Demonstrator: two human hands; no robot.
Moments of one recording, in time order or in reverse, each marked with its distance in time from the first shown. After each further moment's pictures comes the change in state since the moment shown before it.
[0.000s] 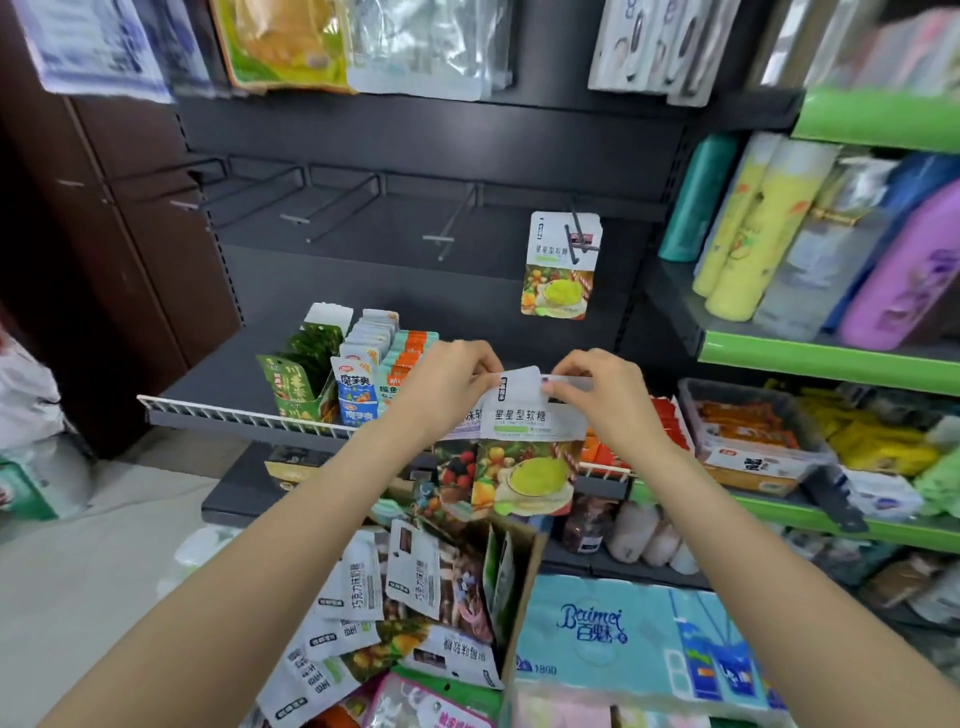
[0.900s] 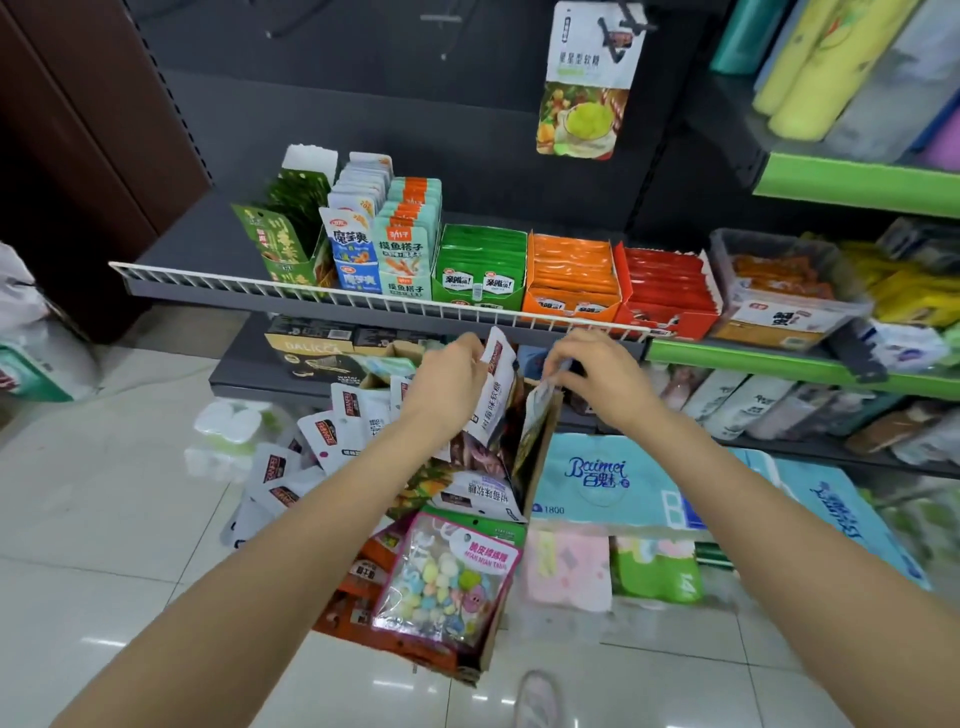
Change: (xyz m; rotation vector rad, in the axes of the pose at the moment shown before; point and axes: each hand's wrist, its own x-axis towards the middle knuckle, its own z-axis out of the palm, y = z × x) left_hand -0.098 -0.051 0.087 -0.033 -0.163 -0.300; right_hand -0.087 0.044 0.083 -0.157 -0.356 -0.008
